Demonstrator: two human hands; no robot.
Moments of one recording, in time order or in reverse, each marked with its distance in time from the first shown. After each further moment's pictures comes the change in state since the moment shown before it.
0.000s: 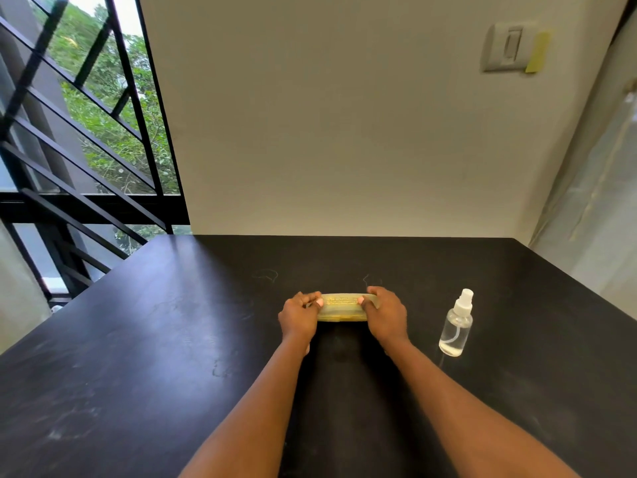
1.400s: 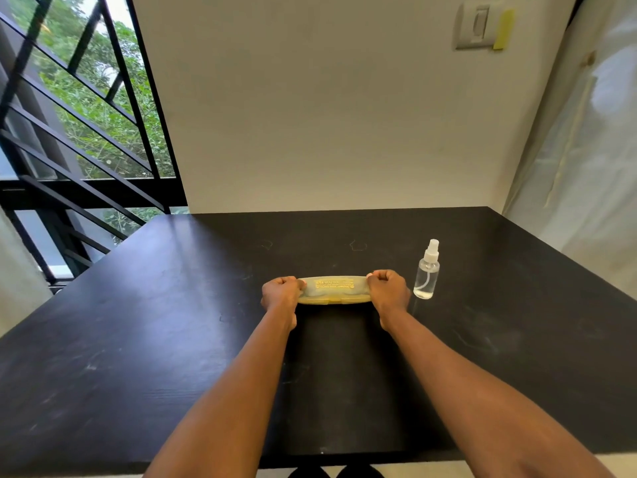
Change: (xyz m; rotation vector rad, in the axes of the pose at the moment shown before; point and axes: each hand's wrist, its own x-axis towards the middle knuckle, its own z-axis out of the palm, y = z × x) left_hand -0.064 0.011 -0.031 -0.277 0.115 -0.391; right_hand -0.064 -0.001 -0.030 0.394 0.175 0.418
